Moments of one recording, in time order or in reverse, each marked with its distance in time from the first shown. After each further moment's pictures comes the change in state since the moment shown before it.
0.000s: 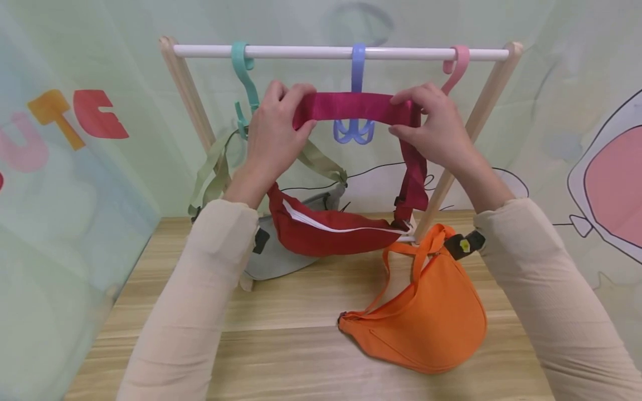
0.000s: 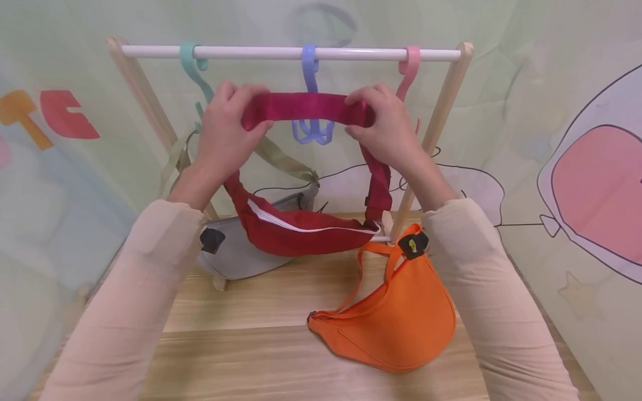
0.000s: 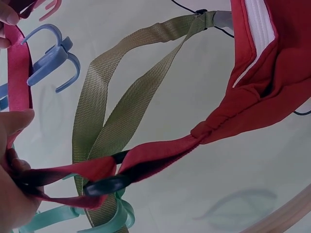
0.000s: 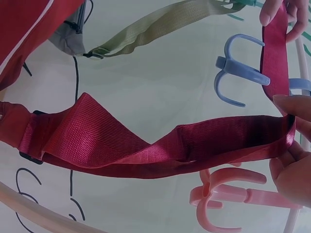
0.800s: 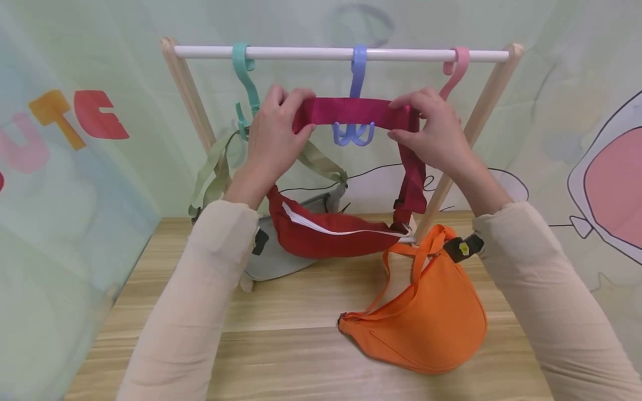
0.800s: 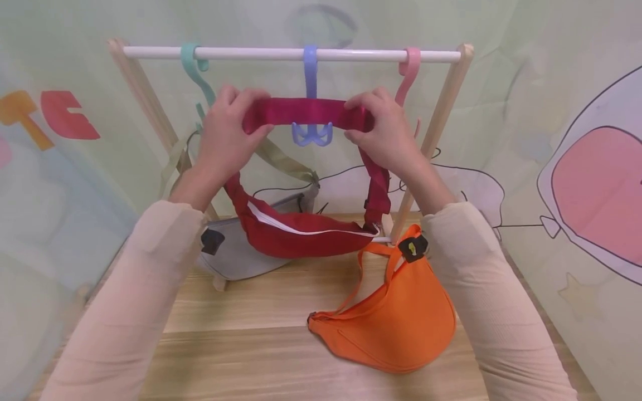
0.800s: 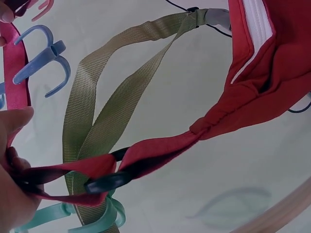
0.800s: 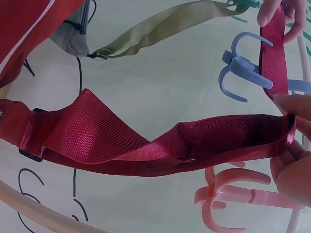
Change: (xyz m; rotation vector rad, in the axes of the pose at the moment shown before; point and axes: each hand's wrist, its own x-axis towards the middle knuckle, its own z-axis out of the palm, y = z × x) left_hand -0.001 -0.006 0.004 0.021 -0.009 0.012; right_hand -0.003 0.003 0.004 -0.003 -0.018 0.017
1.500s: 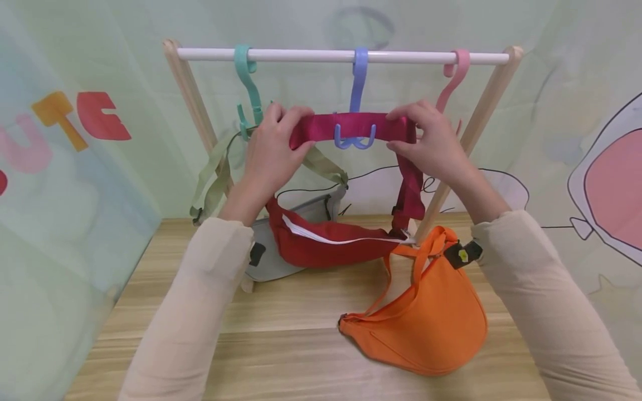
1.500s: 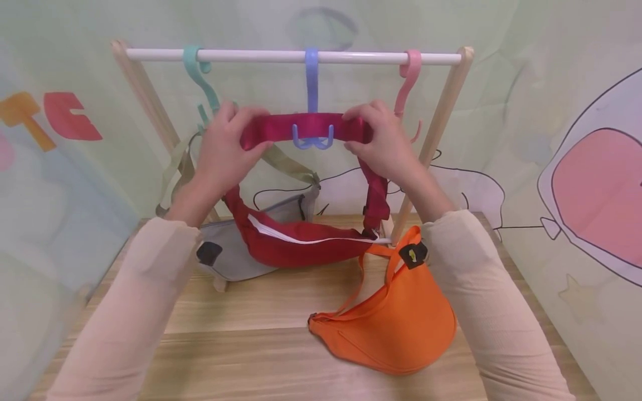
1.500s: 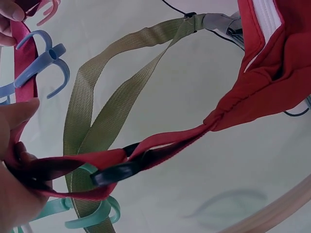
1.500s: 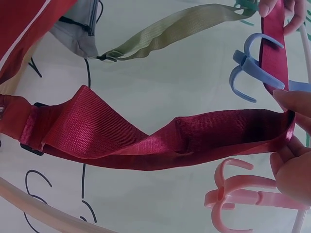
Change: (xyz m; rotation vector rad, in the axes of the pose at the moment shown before) left_hand -0.017 -0.005 0.001 -0.037 -0.051 -0.024; right_hand -0.005 0.007 0.009 0.036 -0.034 -0.051
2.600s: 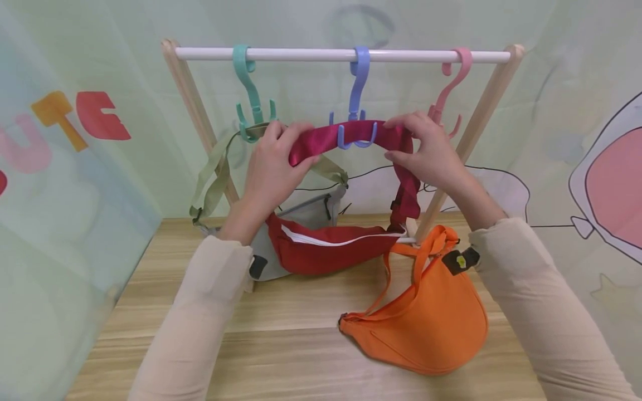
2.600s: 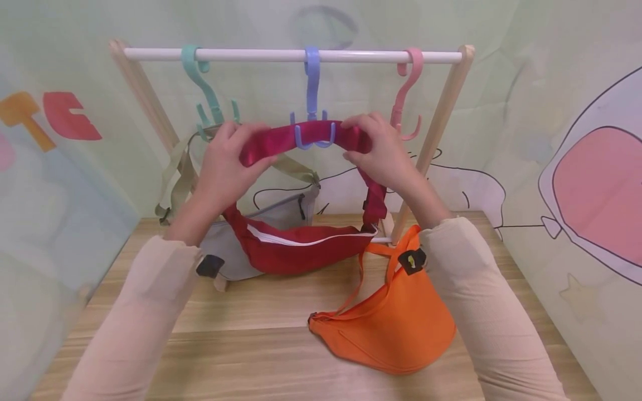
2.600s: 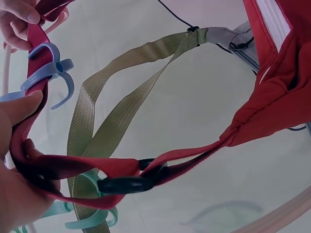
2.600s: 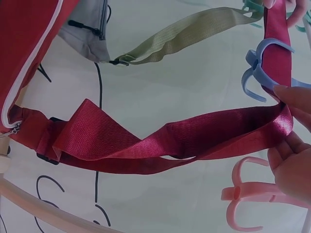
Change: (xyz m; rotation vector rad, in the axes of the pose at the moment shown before) left_hand -0.020 0.000 0.006 -0.058 0.018 0.001; right_hand -0.007 0.008 0.008 0.032 -0.036 -0.011
